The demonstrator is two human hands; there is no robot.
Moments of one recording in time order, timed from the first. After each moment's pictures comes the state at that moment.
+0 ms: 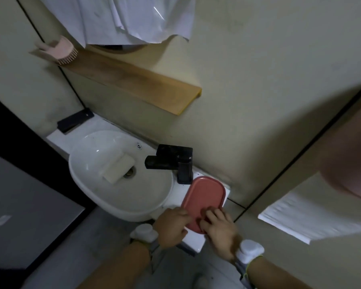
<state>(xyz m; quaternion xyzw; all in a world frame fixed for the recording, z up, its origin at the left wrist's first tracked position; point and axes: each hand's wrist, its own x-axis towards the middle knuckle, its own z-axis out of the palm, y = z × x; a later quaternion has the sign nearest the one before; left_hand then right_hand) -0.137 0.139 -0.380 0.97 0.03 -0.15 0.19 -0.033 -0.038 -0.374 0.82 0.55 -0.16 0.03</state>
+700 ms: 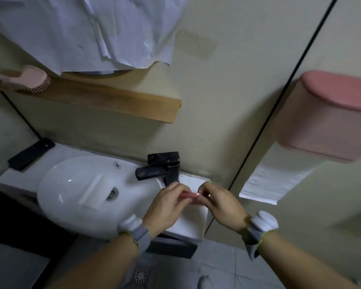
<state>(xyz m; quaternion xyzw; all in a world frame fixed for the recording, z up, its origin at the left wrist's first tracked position) -0.146 0.171 -0.288 0.91 -0.04 0.09 0.40 -0.077 -0.021 -0.271 0.88 0.36 -0.06 -0.31</state>
